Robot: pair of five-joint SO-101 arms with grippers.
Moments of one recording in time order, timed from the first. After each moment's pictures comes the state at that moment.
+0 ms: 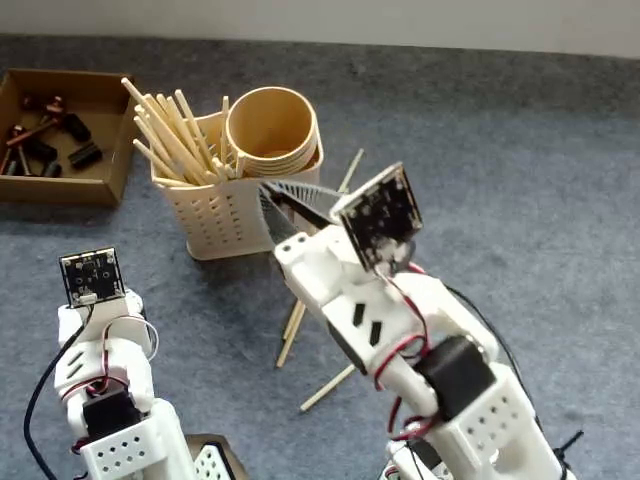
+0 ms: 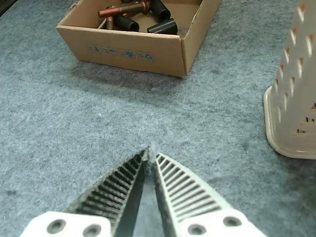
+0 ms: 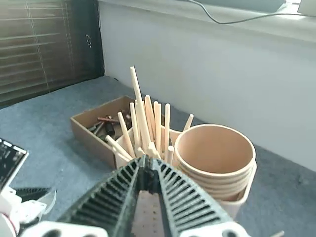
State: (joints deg) left arm -29.7 -103.8 95.5 49.4 -6.5; right arm -43.3 -60.4 37.6 38.5 4.2
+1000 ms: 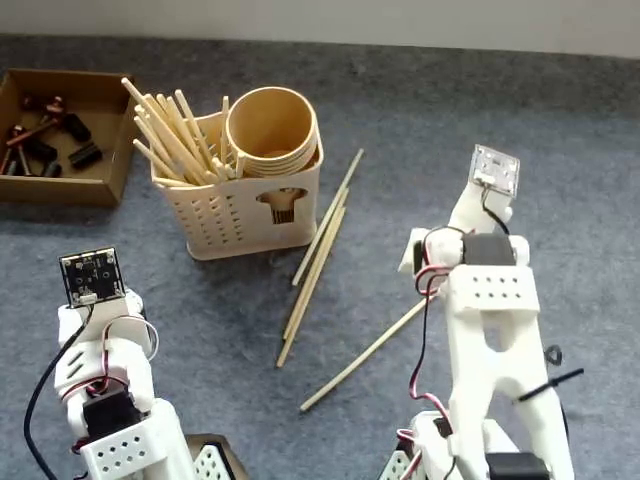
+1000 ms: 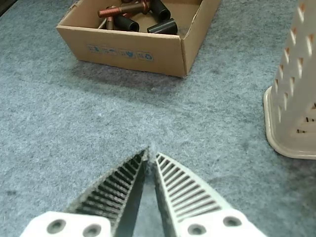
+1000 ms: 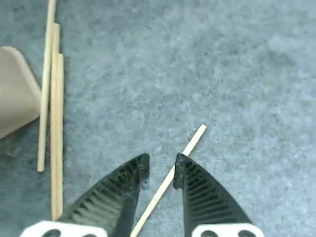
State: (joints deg) left arm -29.7 -103.8 95.5 49.4 -6.5; right arm -6.4 -28.9 37.6 67.7 -17.6
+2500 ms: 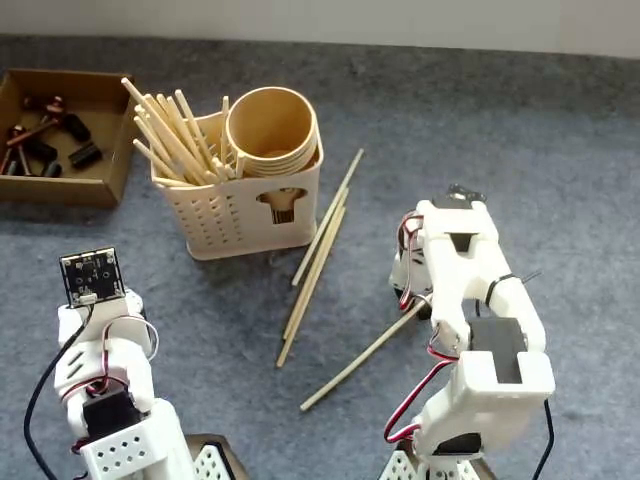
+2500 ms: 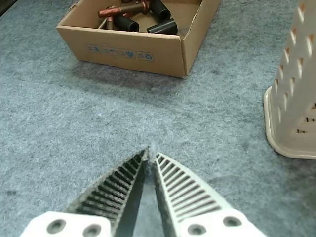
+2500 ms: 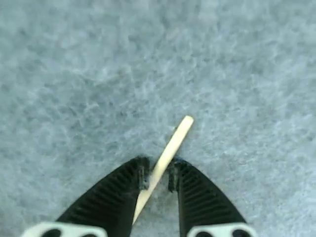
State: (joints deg) left arm -29.7 -103.8 95.5 49.4 -6.5; right arm -6.0 11.4 25.0 68.4 -23.3
